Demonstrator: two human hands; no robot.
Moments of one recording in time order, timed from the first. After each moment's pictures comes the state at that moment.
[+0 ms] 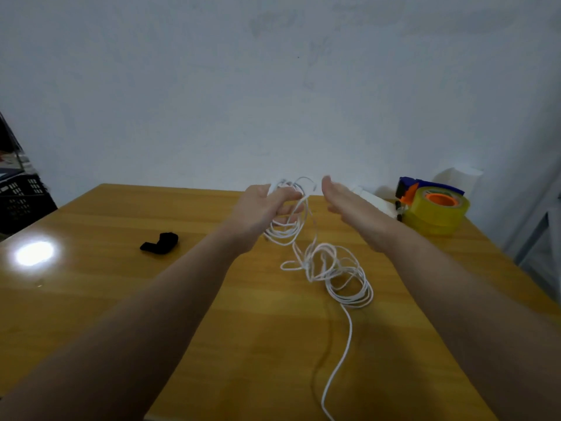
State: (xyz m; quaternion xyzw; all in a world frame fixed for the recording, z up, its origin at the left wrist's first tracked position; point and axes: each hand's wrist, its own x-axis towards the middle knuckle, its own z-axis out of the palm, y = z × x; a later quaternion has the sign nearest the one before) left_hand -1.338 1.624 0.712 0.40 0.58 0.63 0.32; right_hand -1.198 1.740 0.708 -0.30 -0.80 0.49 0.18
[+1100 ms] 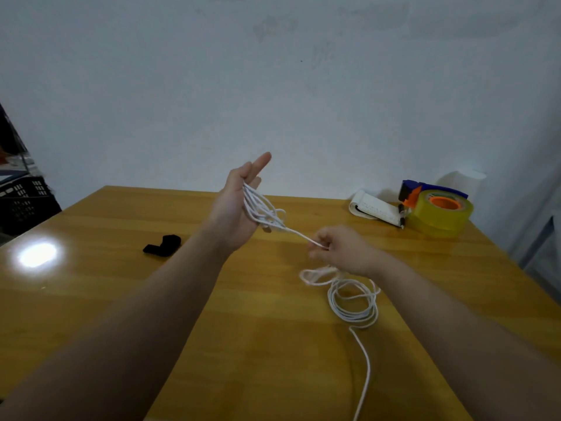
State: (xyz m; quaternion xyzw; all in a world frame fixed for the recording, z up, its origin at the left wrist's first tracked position) left_hand -1.350 1.605 0.731 0.30 0.45 0.74 0.41; right_hand -1.203 1.735 0.663 -0.26 -0.90 0.32 0.11
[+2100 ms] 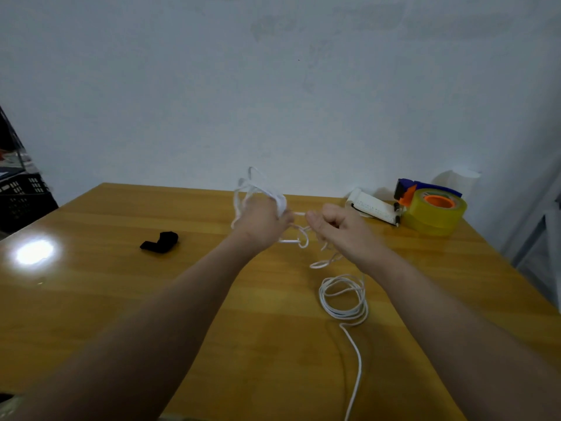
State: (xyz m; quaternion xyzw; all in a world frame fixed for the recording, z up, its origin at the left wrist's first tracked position) left_hand -1.356 1.638 0.691 0.53 0.79 0.31 0.04; right_hand -1.192 1.713 0.686 -0.16 -0.83 0.43 0.32
